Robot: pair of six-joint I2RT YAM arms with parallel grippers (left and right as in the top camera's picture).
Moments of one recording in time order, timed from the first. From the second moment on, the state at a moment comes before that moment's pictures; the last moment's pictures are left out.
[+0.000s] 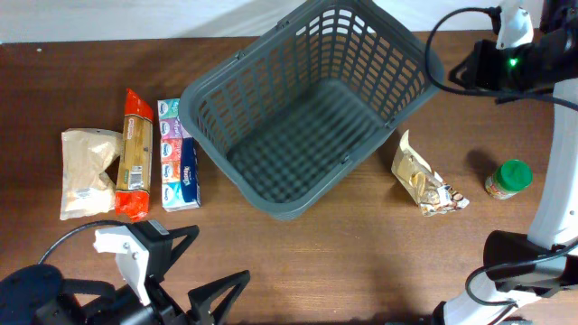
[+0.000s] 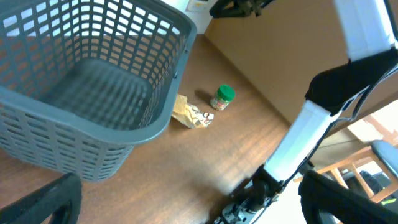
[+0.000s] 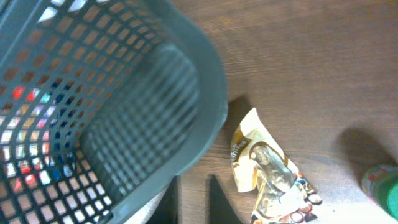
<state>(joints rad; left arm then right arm) 0.07 0.66 1.42 -1.31 0.90 -0.04 -0.16 1.86 2.34 -1.57 -0.38 0.04</state>
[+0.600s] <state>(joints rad) 0.07 0.67 1.33 -1.30 0.93 -0.30 -0.16 1.86 2.34 -1.52 -0.32 0.04</state>
